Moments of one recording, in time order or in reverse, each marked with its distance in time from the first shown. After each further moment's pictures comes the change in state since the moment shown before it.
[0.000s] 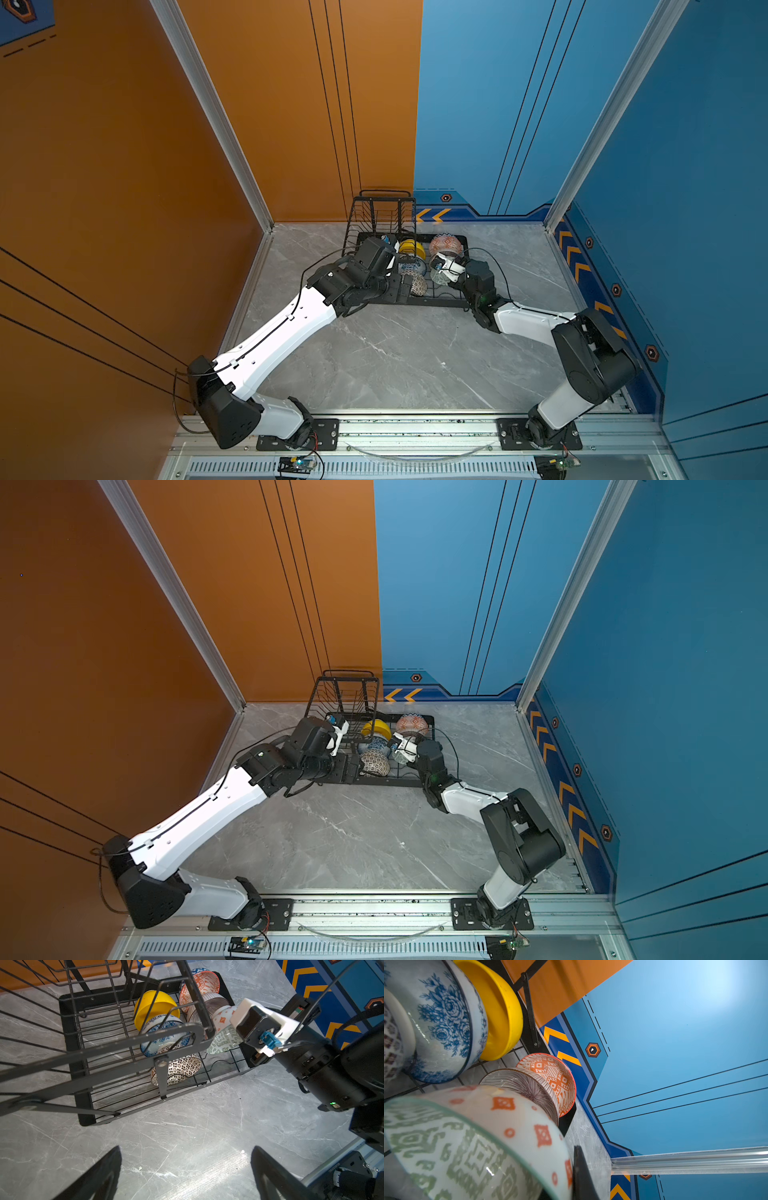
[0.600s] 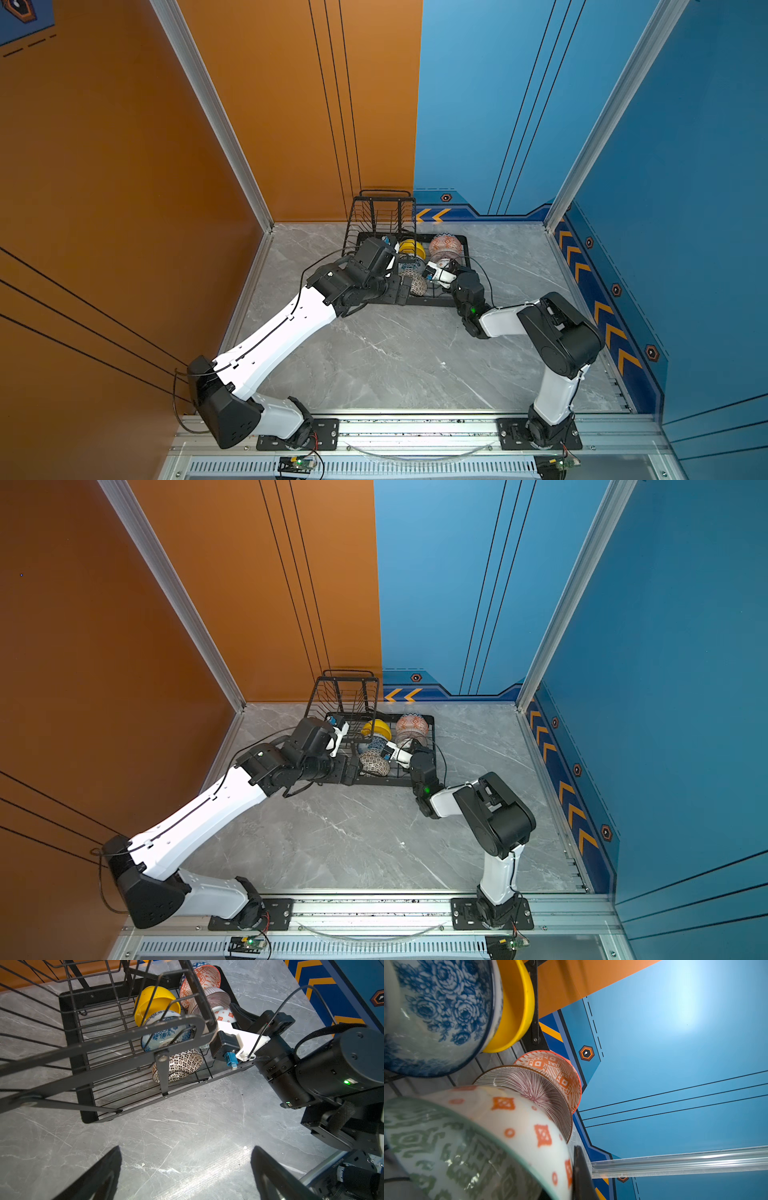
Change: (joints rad) left arm 0.000 0.000 0.003 -0.020 0.000 0.011; right arm 0.033 0.200 -0.041 0.361 0.102 -0.183
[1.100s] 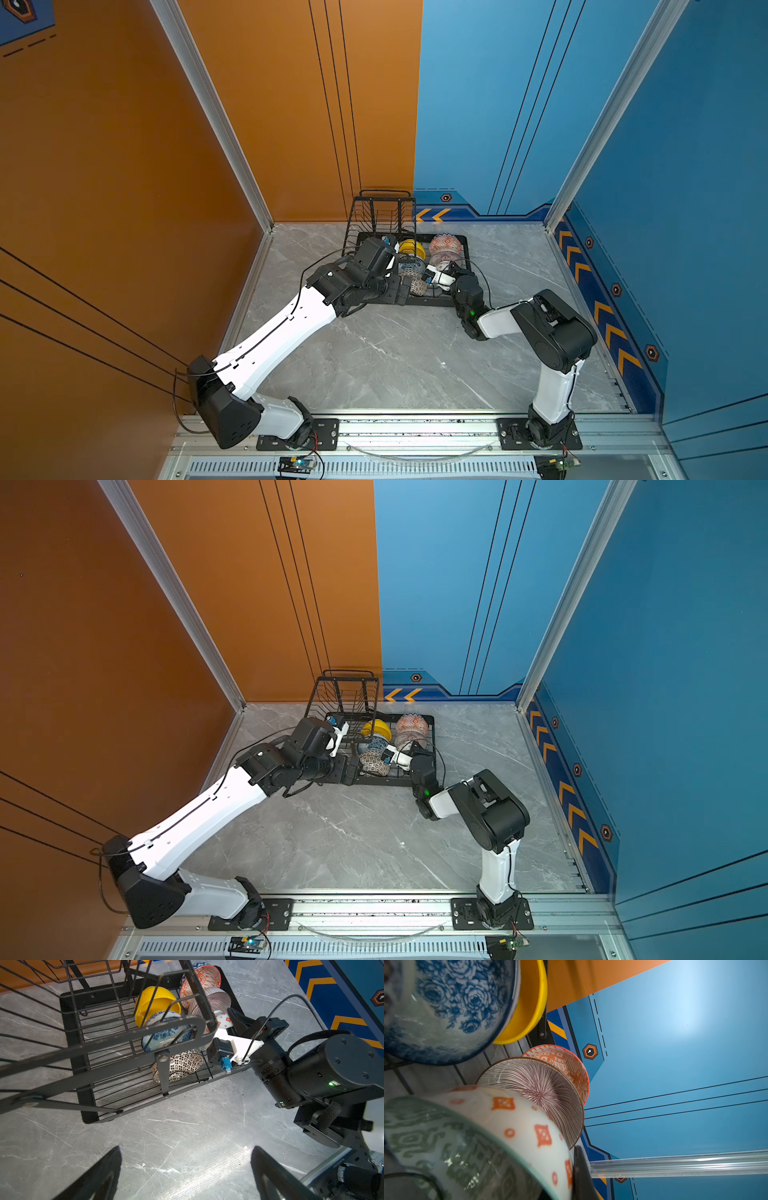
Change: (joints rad) left arm 0.004 0.000 0.000 0.000 0.000 0.003; right arm 0.000 0.041 -0.011 0.032 -0.002 -0.027
